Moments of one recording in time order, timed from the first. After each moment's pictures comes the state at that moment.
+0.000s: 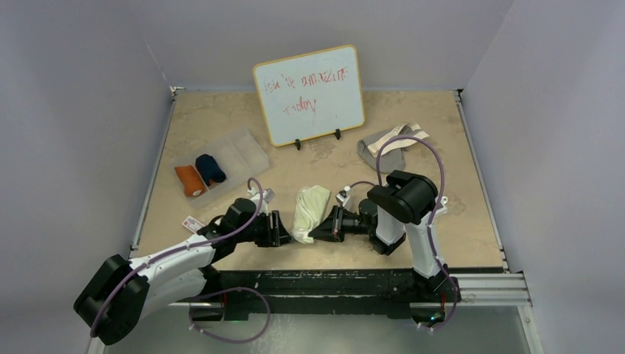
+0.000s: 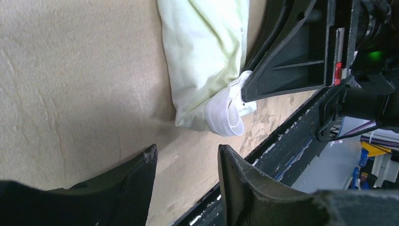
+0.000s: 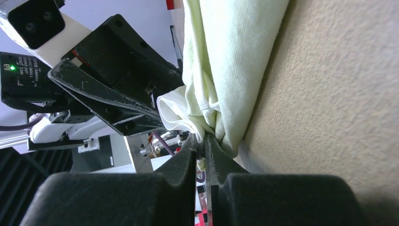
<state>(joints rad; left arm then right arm) -0.64 0.97 0.21 0.05 0.33 -0.73 0.70 2.15 0.31 1.50 -0.70 1.42</state>
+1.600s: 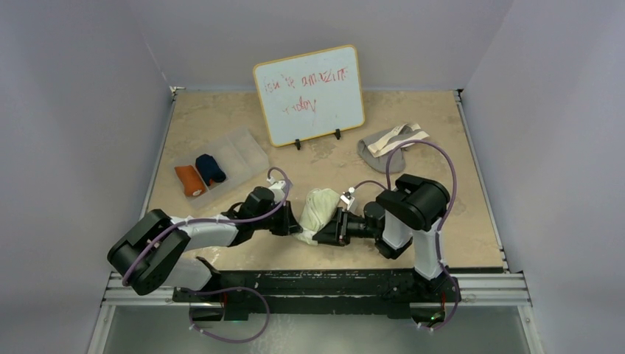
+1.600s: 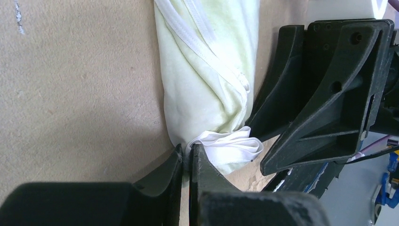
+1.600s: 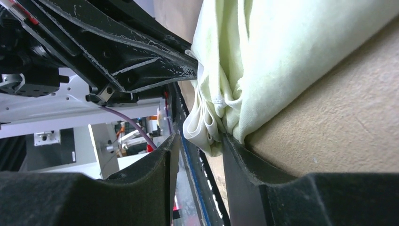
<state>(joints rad) -0.69 1.36 0.36 0.30 0.30 -0.63 0.70 2.03 0.23 1.46 -0.68 1.27</state>
